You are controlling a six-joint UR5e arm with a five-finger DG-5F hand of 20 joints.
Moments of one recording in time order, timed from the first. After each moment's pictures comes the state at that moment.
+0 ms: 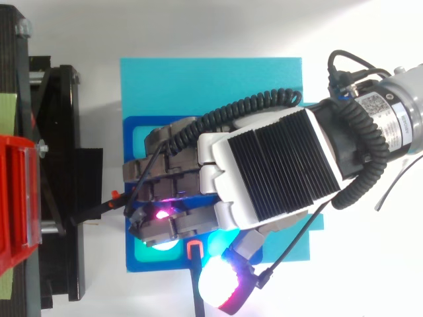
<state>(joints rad) 0.04 -2.28 -1.20 -2.74 -1.93 -1.42</state>
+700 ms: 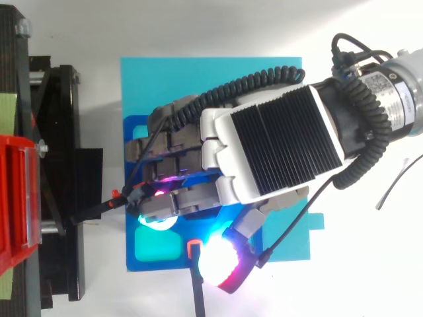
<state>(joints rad) 0.02 -2.28 -1.20 -2.74 -1.94 -1.42</state>
